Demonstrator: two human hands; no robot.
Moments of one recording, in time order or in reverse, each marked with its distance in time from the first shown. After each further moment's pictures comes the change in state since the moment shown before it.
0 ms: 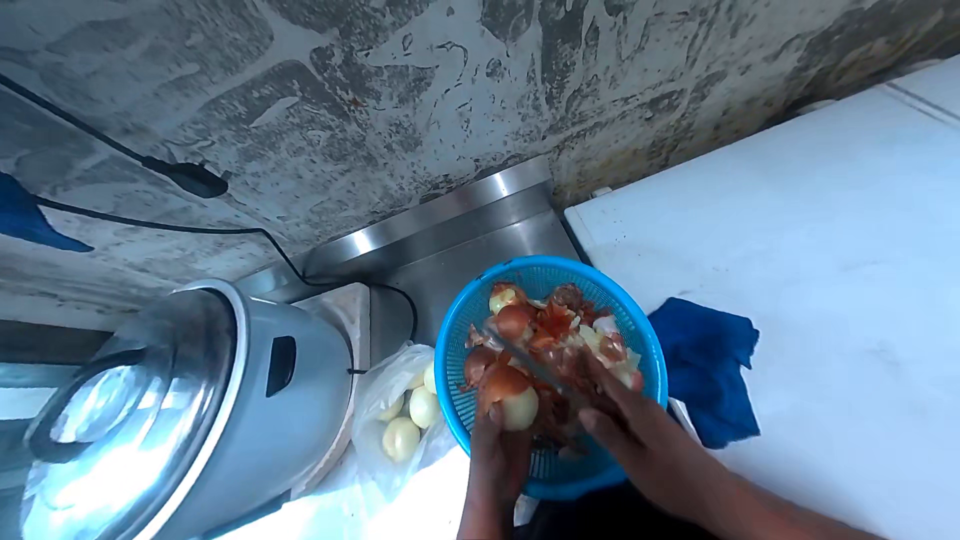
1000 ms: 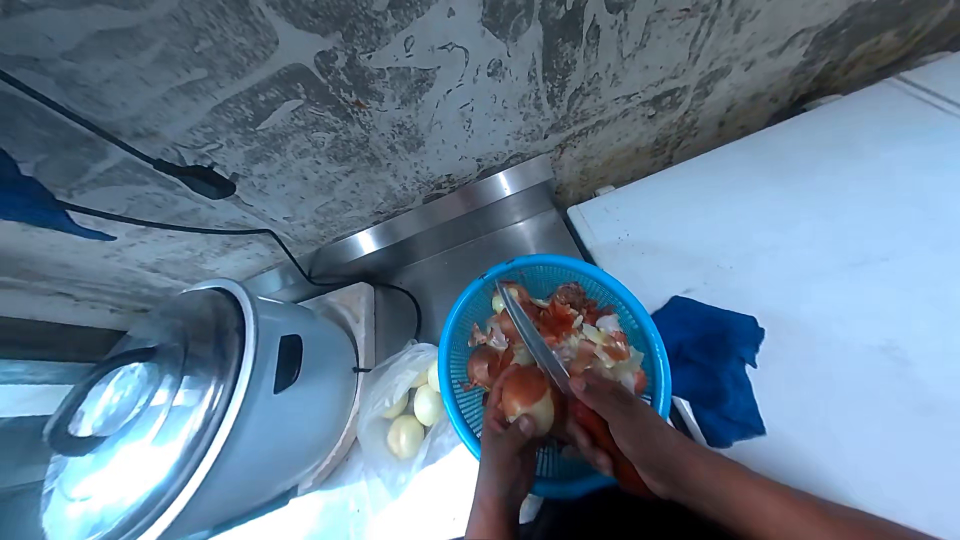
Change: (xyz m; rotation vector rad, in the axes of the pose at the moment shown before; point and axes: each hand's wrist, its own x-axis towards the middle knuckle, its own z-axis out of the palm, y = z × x) left_hand -0.002 0.000 0.007 0.251 -0.153 0.044; right_hand 0.020 -0.011 0.010 0.921 -0.254 0.324
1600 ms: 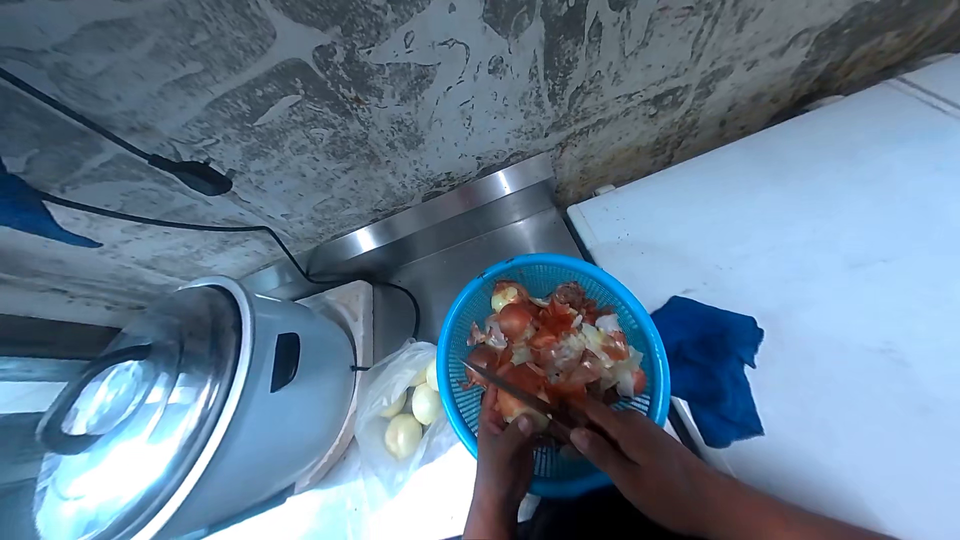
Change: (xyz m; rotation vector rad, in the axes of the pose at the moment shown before) left_hand -0.003 -0.001 0.001 -0.030 0.031 0.034; right_hand -0.021 0.007 -0.008 -1.040 0.035 -0.254
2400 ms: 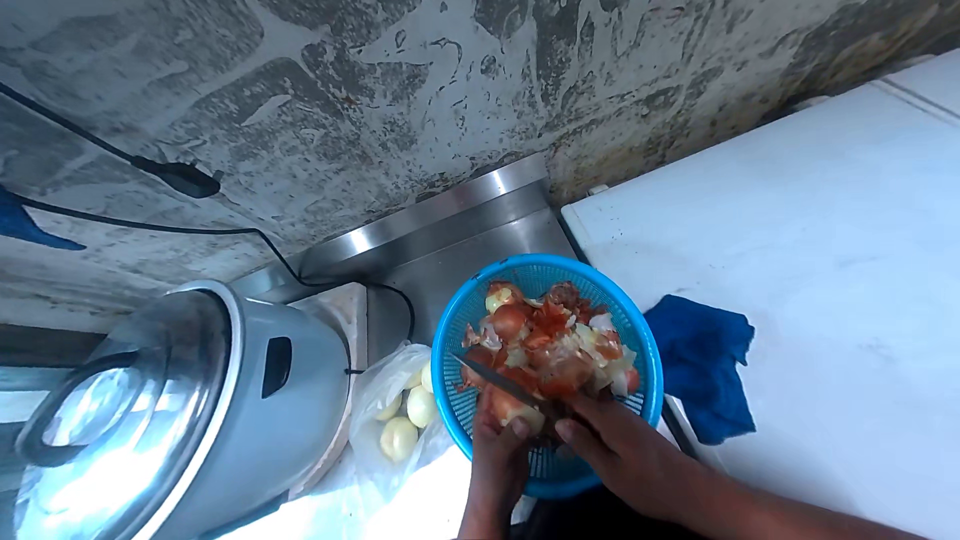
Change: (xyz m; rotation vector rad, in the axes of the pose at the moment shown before) left_hand -0.001 0.001 -0.001 0.077 0.020 -0.014; right_hand 0.010 -0.002 0.003 -0.061 0.032 0.016
